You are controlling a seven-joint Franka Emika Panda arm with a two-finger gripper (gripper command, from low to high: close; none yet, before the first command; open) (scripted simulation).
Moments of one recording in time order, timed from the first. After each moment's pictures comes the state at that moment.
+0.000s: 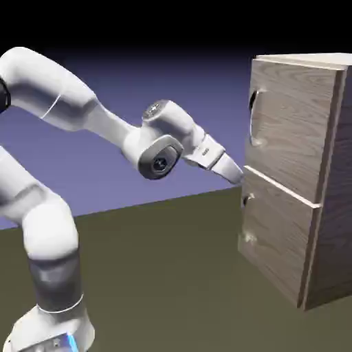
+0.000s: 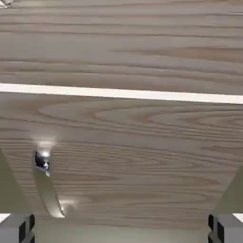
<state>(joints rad) -0.05 -0.62 0.06 -2.79 0.12 3.02 0.69</state>
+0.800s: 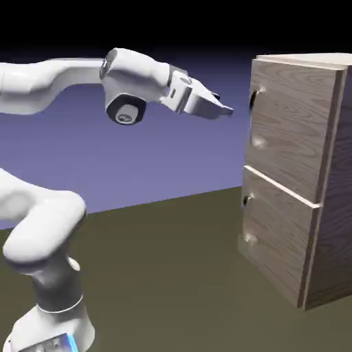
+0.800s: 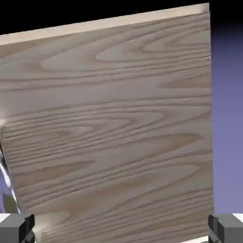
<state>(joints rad) -0.59 -1.03 0.58 -2.61 1.16 2.84 0.24</state>
